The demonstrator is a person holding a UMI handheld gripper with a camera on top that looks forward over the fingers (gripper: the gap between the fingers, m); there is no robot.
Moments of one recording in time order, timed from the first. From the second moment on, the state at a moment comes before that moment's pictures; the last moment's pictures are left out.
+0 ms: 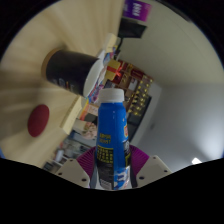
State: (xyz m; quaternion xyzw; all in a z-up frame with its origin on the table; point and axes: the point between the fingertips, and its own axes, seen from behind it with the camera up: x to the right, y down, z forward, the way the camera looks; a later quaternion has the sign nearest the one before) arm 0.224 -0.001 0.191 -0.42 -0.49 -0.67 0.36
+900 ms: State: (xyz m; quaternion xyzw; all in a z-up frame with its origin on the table) arm 0.198 0.039 0.134 -0.73 0.01 -0.03 0.69
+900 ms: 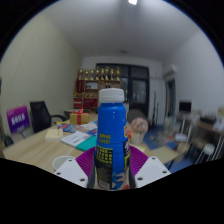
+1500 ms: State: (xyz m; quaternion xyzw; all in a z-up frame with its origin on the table) arm 0.229 0.046 0.065 -0.75 0.03 -0.03 0.66
